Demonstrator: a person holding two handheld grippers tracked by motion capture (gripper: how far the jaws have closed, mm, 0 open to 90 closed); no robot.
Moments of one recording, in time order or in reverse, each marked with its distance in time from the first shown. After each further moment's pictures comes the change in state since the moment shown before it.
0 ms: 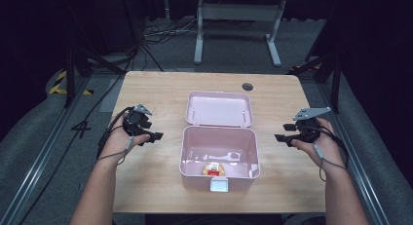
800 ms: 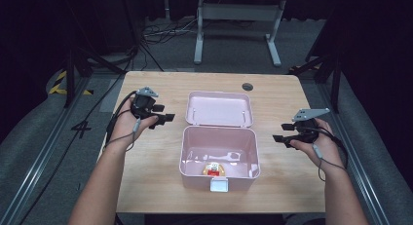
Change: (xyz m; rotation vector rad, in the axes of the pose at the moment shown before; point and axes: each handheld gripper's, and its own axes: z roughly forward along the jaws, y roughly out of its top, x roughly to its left) left arm -0.001 0.055 -0.008 -0.217 -0.060 -0.026; right arm 0.000 -0.002 0.006 -0.026 0.030 -0.028
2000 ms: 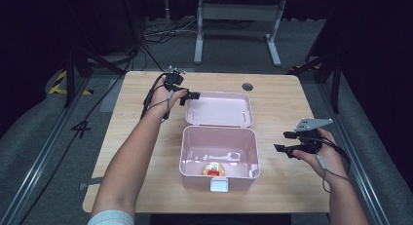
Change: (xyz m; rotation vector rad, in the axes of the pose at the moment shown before) left arm 0.032 0.060 0.114 0.034 -0.093 -0.194; right arm 0.014 -0.023 -0.005 -0.009 0.013 0.012
